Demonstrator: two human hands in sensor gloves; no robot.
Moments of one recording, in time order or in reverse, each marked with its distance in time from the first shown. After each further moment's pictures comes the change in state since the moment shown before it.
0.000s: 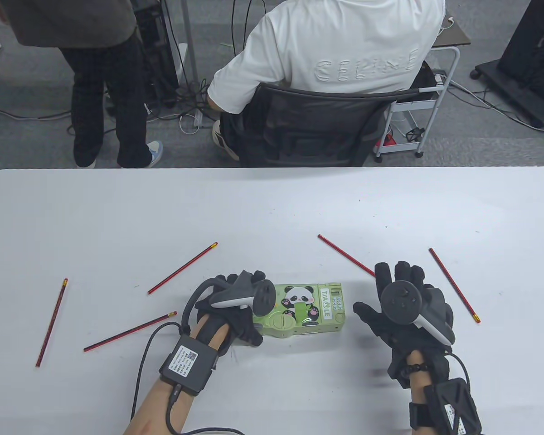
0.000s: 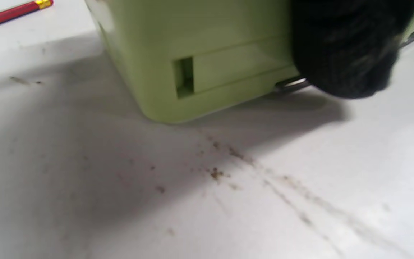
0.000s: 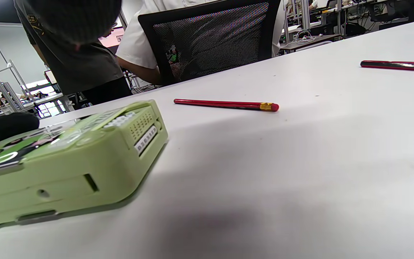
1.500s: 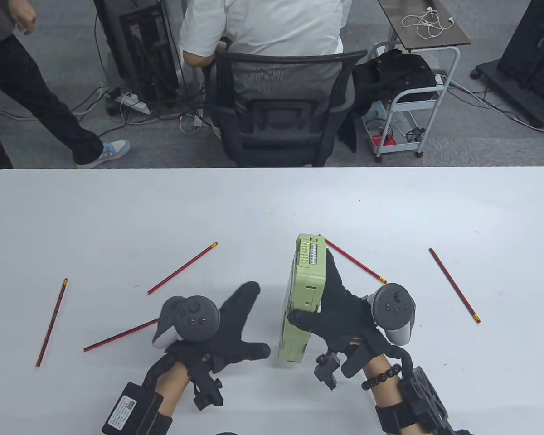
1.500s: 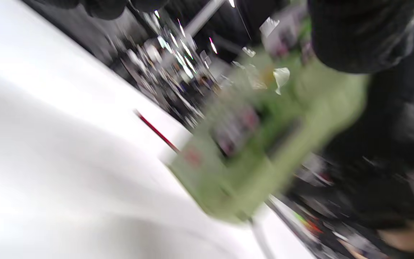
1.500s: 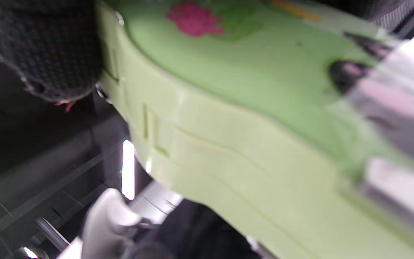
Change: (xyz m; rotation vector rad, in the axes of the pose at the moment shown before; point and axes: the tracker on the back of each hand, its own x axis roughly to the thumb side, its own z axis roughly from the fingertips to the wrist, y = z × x) left_hand -0.031 0.006 0.116 0.587 -0.284 0.664; right_hand 0.105 -0.024 0.005 -0.147 -0.532 -0.775
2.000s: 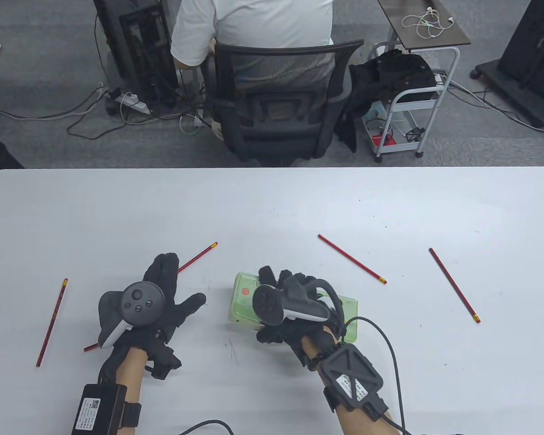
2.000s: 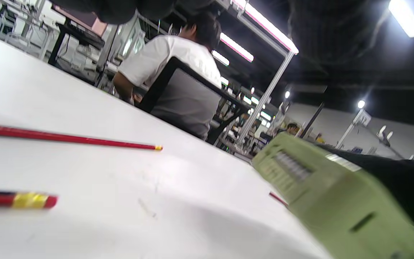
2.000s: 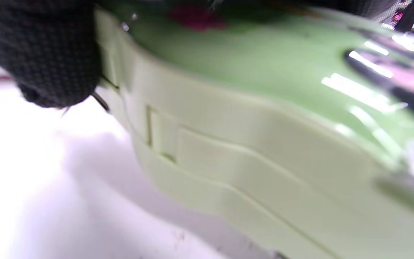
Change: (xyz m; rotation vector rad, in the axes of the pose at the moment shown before) left_hand -0.062 0.045 0.026 0.152 0.326 -0.209; right_hand -0.033 0.129 -0.055 0.640 0.245 1.022
